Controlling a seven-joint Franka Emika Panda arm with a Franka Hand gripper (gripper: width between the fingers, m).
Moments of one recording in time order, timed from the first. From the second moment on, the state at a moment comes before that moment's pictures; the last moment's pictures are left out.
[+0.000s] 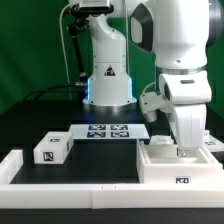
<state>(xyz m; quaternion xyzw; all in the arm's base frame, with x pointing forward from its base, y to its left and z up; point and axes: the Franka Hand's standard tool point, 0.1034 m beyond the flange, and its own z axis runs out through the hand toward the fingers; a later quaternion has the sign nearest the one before) 0.516 0.108 0.041 -0.72 -0.69 0.02 0.06</state>
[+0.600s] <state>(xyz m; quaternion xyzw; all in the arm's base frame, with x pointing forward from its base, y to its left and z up) 0.460 0.121 0.069 -0.72 -0.70 0.02 0.04</state>
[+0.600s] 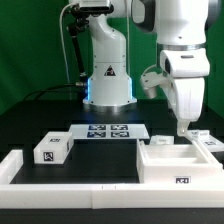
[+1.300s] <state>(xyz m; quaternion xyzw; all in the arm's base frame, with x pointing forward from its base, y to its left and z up) 0.425 0.144 0.058 -0.70 -0.71 -0.03 0.03</state>
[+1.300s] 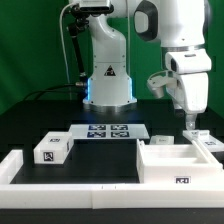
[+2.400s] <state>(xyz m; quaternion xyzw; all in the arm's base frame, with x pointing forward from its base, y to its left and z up) 0.390 0.200 0.019 -0.68 -0.73 -0.06 0.06</state>
